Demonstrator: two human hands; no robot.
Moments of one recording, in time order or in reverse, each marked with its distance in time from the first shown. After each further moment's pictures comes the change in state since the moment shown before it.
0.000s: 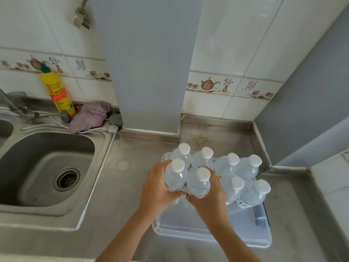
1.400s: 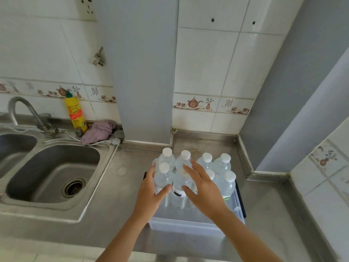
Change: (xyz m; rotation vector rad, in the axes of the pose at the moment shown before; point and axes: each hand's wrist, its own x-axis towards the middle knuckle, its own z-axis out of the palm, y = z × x) left_hand -0.044 0.011 0.017 -0.228 -0.021 -0.128; right_hand -0.008 0.007 -0.072 -0.249 -0.204 -0.433
